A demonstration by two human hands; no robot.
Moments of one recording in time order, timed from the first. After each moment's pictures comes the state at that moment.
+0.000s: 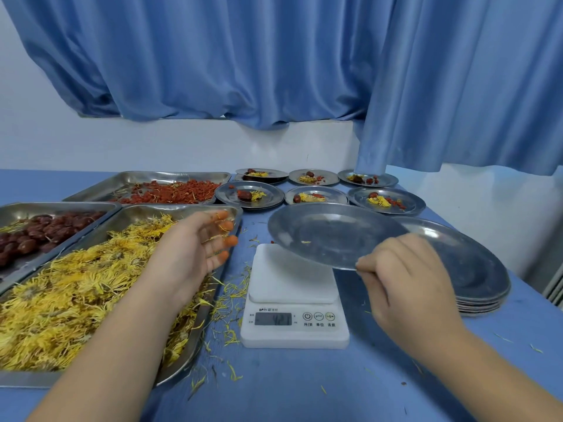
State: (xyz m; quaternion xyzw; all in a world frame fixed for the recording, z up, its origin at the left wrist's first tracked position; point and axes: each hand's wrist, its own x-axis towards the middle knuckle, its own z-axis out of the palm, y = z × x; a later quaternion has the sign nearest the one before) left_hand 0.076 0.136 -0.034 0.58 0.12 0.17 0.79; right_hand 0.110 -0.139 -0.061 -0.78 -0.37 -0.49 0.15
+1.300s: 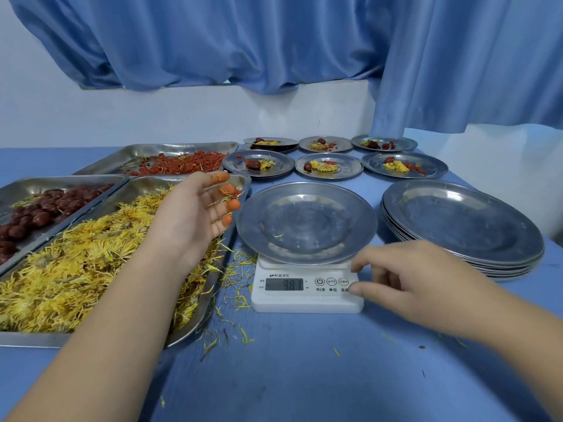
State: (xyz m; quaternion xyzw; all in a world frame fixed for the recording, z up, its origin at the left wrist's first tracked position) left_hand 0.075 0.136 -0.035 0.58 0.11 0.19 0.78; right_hand 0.096 -0.150 -0.055 -0.90 -0.40 -0.07 0.16
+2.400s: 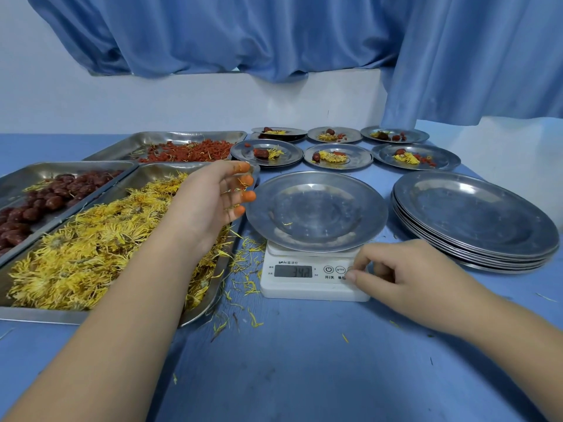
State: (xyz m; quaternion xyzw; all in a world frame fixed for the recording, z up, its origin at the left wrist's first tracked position) left_hand 0.076 0.133 -0.037 0.63 0.10 0.18 0.75; right_hand 0.094 -0.136 -0.076 -0.90 -0.36 -0.04 0.23
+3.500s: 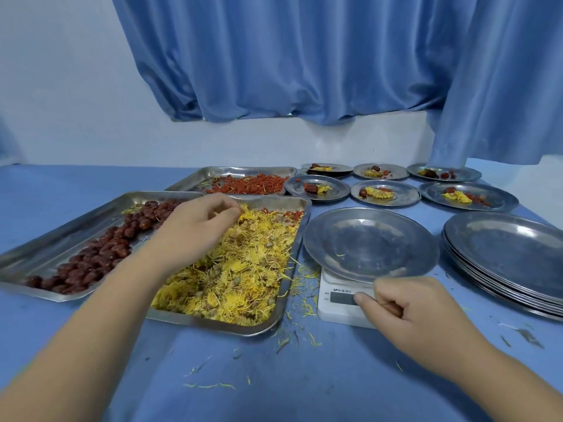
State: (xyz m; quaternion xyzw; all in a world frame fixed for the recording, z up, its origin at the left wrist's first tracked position) left_hand -0.006 0.222 -0.009 0.92 0.08 0.24 0.29; right_hand 0.063 -0.084 -0.076 -0.83 -0.42 -0.16 0.33
